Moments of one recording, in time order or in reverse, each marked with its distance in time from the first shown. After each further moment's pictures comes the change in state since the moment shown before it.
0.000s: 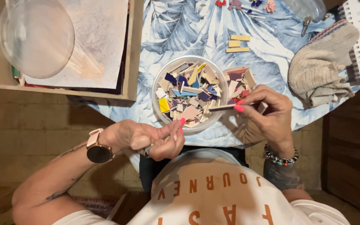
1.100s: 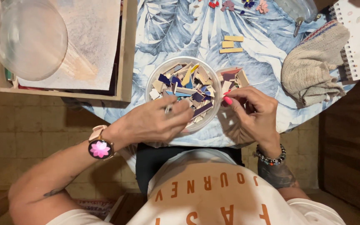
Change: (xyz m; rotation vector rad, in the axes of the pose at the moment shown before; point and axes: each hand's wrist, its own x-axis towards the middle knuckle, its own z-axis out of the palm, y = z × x) left_hand 0.022 -0.003 0.020 -0.747 -0.271 -0.310; right_hand 0.002 -0.005 0.010 -0.343 0.032 -0.074
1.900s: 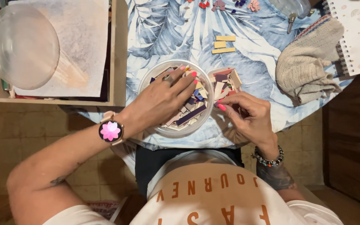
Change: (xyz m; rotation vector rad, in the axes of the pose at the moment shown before) left_hand 0.024 -0.014 0.028 -0.252 -0.150 -0.330; right_hand -0.004 0.006 -0.009 0.088 -0.066 0.010
